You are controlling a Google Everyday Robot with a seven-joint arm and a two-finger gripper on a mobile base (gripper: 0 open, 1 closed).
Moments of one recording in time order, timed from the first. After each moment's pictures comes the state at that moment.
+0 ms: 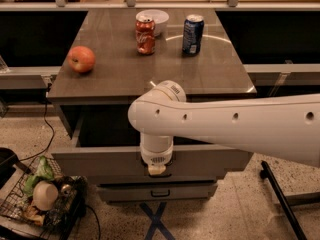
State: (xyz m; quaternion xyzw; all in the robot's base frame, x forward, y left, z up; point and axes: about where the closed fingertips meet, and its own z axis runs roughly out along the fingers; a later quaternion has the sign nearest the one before) arm 0.456 0.009 0.648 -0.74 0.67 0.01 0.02
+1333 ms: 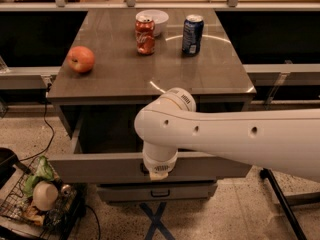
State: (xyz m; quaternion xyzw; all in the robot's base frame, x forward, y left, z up) arm 0.435 0.014 0.654 -0.75 0.66 0.02 0.06
